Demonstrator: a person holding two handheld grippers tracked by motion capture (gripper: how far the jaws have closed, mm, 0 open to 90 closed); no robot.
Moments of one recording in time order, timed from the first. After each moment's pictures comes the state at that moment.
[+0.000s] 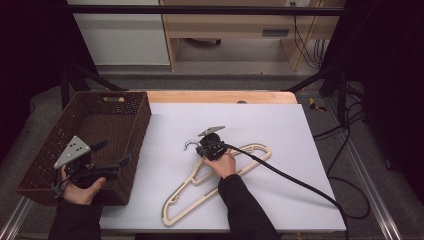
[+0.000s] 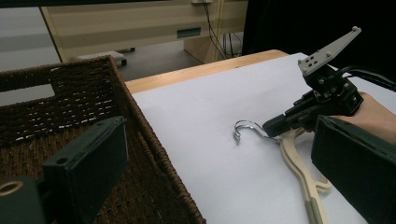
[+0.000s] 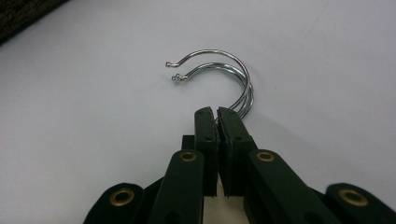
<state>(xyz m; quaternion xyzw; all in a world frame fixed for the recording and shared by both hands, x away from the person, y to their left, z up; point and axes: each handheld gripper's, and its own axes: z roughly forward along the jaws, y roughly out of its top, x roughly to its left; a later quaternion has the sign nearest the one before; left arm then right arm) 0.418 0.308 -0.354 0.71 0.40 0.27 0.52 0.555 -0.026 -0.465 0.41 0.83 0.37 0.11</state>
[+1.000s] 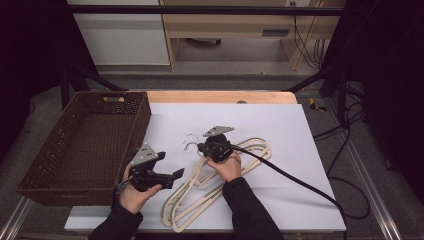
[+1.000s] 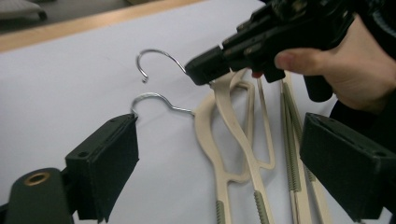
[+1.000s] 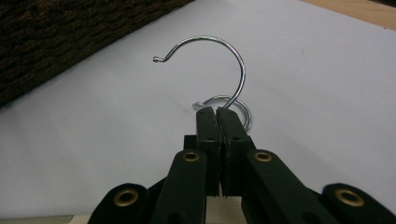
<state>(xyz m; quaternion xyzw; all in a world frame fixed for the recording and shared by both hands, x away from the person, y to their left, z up) 0.440 0.182 -0.402 0.80 0.35 0.15 0.47 0.528 -0.044 -0.432 0.36 0.82 0.43 0.14</state>
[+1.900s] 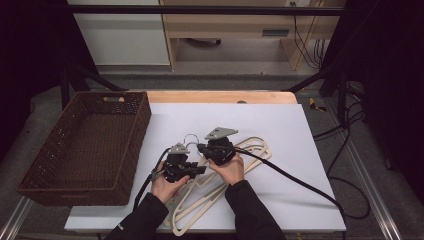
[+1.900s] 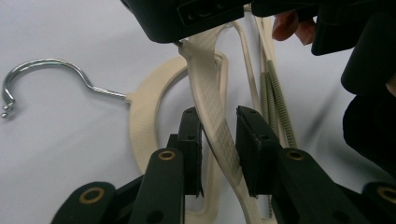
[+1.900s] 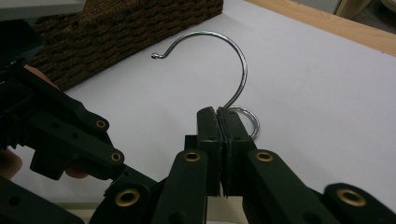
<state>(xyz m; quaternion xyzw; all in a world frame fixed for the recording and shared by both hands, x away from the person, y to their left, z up) 0.483 0.126 -0.446 0.82 0.37 0.02 0.45 0.511 -0.050 -0.417 0.33 0.81 0.45 0.15</state>
